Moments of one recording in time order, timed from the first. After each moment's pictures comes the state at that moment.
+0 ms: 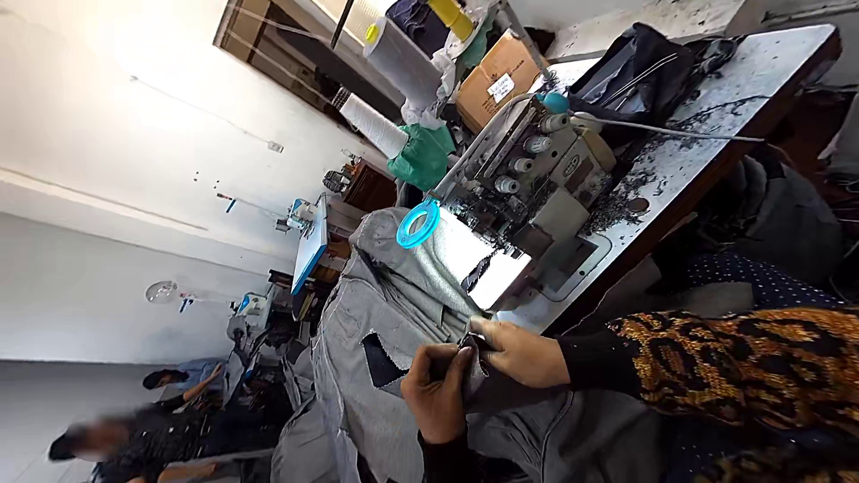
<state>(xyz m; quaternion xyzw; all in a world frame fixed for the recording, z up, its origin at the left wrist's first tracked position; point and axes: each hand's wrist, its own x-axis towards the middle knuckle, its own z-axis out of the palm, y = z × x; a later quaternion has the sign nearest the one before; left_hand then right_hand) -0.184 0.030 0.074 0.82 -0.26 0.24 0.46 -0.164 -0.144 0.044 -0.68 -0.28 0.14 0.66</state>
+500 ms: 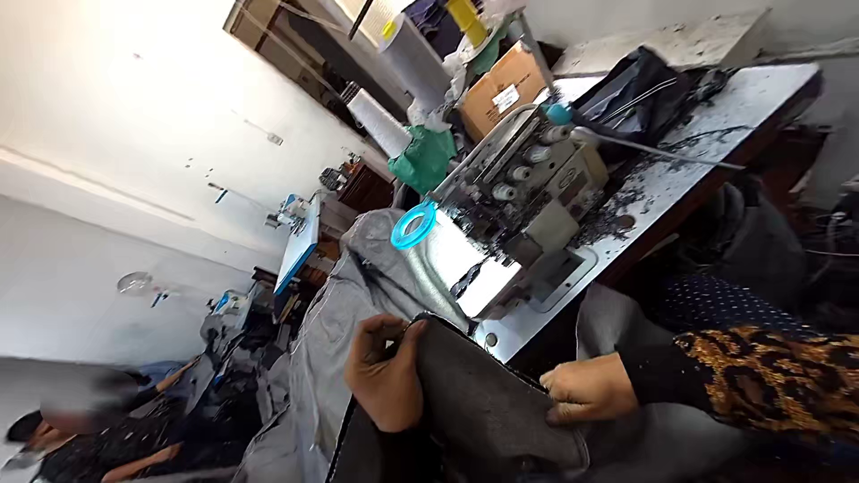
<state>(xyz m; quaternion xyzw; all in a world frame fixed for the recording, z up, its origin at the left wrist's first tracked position) -0.175 -0.006 0.131 0.81 -0.23 0.33 0.44 -0.193 -0.209 -0.037 -0.71 -0.50 0.19 0.47</state>
